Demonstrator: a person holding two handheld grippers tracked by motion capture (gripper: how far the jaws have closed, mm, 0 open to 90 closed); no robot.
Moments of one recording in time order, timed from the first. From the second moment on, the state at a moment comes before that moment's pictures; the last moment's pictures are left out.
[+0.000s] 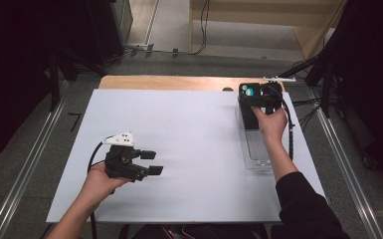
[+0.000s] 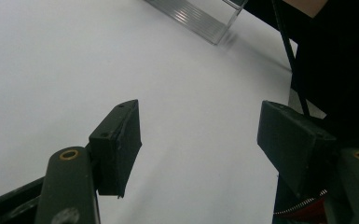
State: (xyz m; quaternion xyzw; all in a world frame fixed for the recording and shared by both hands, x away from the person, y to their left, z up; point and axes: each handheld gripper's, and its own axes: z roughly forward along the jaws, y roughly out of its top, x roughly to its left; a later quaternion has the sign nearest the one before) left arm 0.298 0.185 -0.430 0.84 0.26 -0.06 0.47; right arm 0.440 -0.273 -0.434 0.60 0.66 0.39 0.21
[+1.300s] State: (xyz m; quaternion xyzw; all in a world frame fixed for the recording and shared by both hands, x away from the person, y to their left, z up) left arm 0.298 0.198 -0.437 0.84 0.28 -0.05 0.46; right arm 0.355 -0.257 -0.408 0.48 0.74 0.46 0.10
